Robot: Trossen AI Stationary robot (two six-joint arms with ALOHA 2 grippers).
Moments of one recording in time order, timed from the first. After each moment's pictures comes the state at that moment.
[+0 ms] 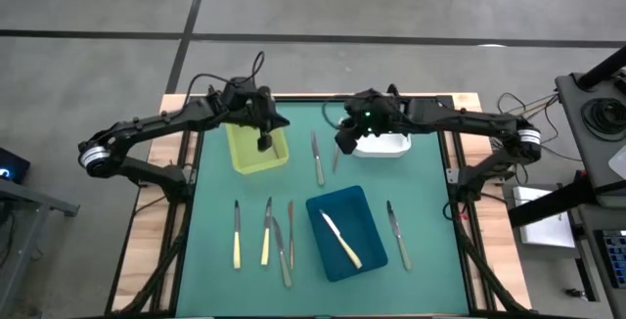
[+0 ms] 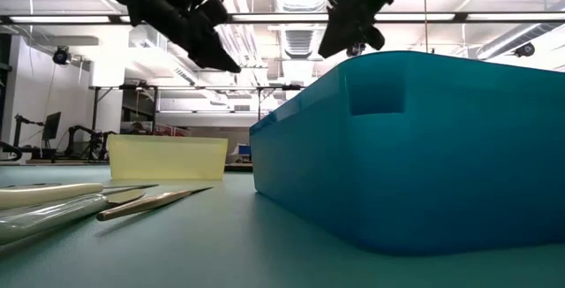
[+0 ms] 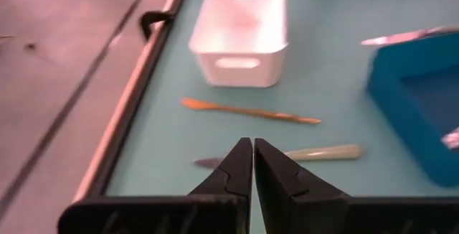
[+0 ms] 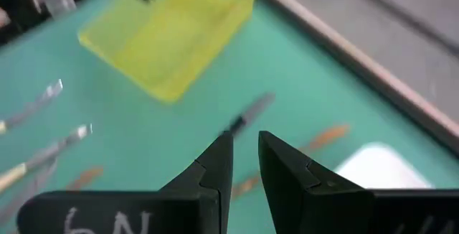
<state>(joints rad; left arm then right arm) 0.57 1.29 0.92 -0.22 0.34 0.35 -0.26 1.50 1.37 -0.64 0.15 0.37</state>
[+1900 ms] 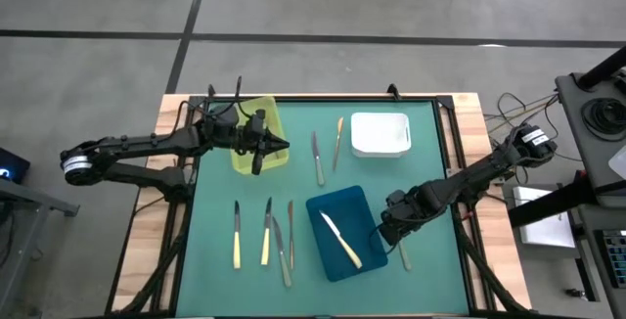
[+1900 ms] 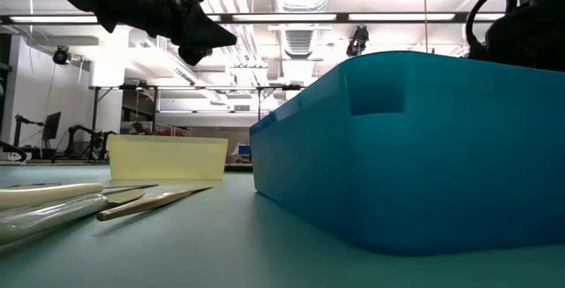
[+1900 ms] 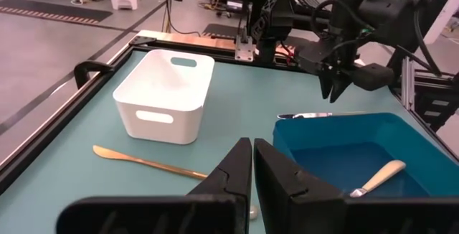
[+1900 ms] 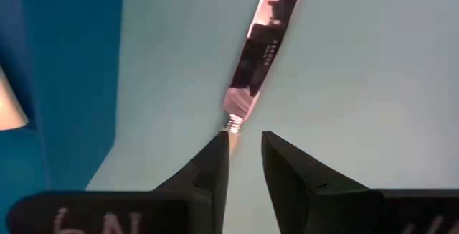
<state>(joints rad) 0.38 1.08 0.62 0.18 0.35 -0.01 0.42 1.42 0.83 -0.81 -0.16 1.45</state>
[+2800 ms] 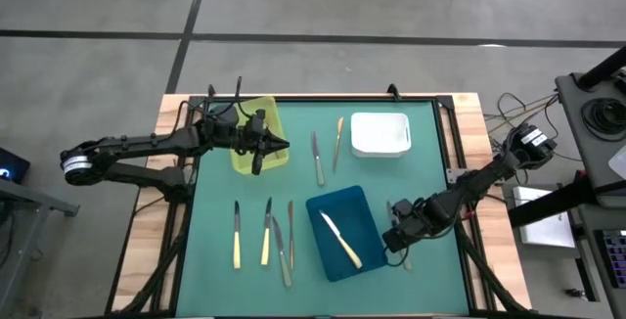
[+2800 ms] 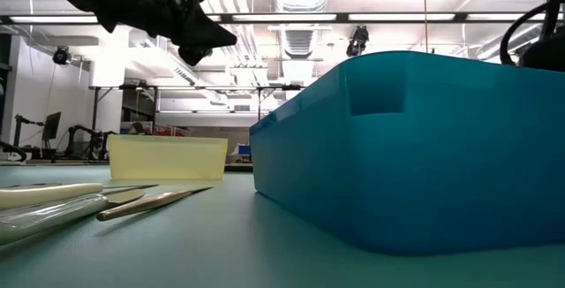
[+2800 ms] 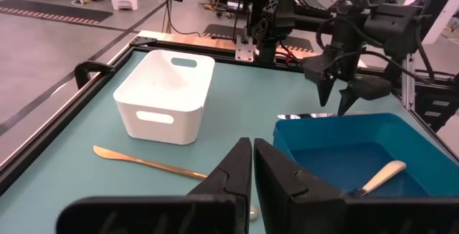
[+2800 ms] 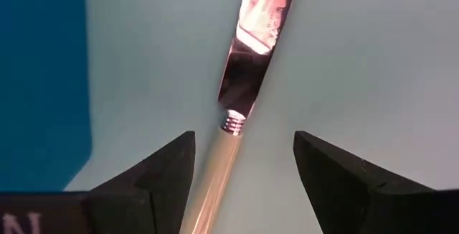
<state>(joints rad) 0.38 1.08 0.62 0.18 0.35 -0.01 0.57 1.42 0.69 -0.60 -0.08 1.65</state>
